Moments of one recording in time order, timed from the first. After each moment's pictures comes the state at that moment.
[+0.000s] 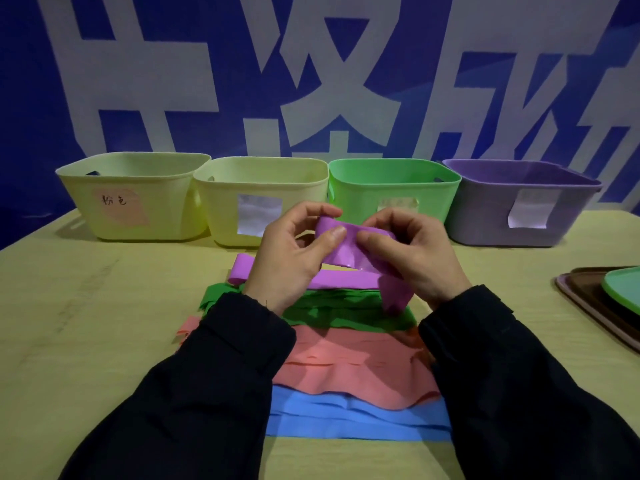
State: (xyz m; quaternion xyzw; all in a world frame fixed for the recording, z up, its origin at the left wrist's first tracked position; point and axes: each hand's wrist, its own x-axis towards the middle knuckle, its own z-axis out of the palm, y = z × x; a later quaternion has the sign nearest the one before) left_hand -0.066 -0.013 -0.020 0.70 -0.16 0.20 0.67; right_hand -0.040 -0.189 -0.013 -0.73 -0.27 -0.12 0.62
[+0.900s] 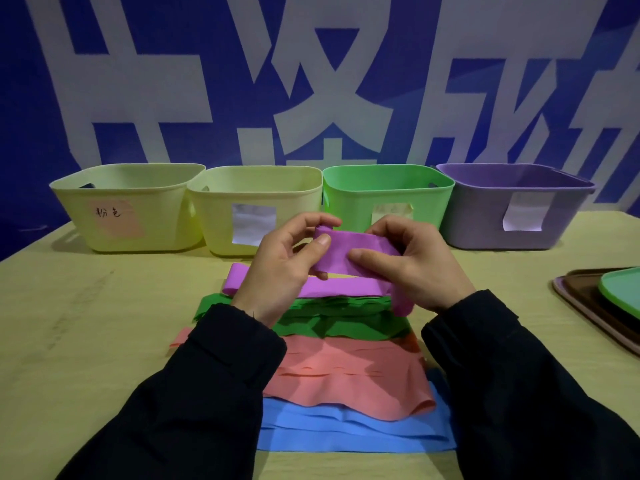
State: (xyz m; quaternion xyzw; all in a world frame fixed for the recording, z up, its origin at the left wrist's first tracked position) left_hand -0.065 -0.010 -0.022 0.69 -0.19 0.14 0.68; right_hand -0.027 -0.205 -0.020 -0.79 -0.28 -0.15 0.54
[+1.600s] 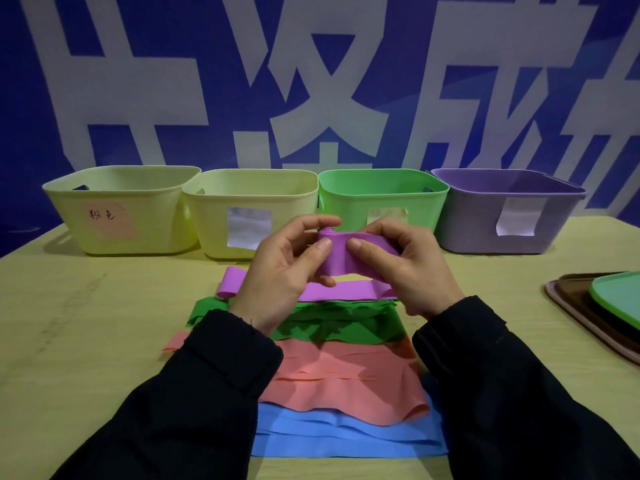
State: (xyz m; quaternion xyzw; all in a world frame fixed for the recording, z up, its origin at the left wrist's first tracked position) left_hand -0.072 -0.017 -0.020 0.66 -0.21 0.14 0.71; right_hand -0.032 -0.201 -0.018 -0.76 -0.29 -0.18 0.55
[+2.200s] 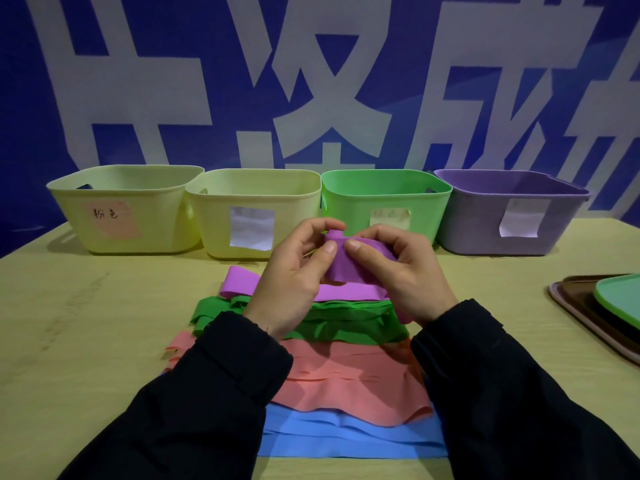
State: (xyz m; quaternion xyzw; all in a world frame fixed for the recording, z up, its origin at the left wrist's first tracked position) left_hand -0.071 -0.024 -0.026 0.67 -0.19 0.14 0.71; right_hand -0.042 -0.189 -0.019 -0.72 -0.30 -0.14 0.61
